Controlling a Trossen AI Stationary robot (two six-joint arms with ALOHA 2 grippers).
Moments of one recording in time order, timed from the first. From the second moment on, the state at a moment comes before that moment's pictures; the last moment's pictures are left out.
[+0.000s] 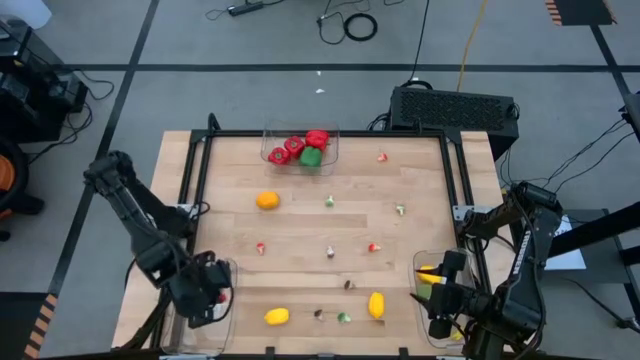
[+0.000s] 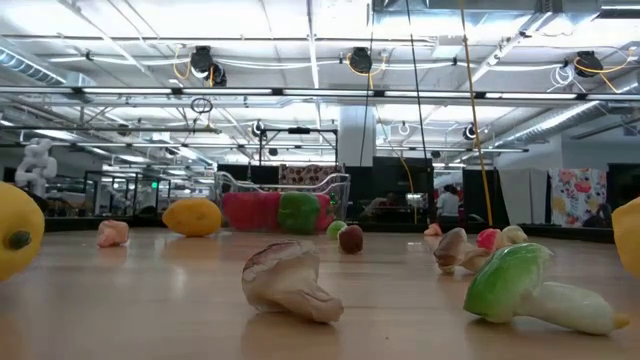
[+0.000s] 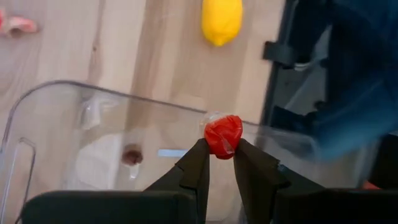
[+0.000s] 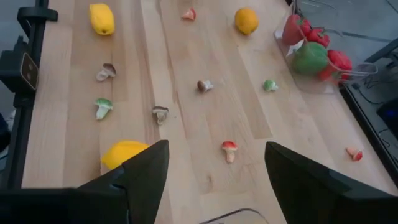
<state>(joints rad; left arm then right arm) -0.89 1.28 1.10 -0.97 -0.03 -1.12 1.11 1.63 1.53 -1.51 0.87 1.27</state>
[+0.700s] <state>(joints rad) -0.99 1.42 0.96 -1.07 -0.01 -1.32 1.04 1.63 1.53 -1.41 0.97 1.13</state>
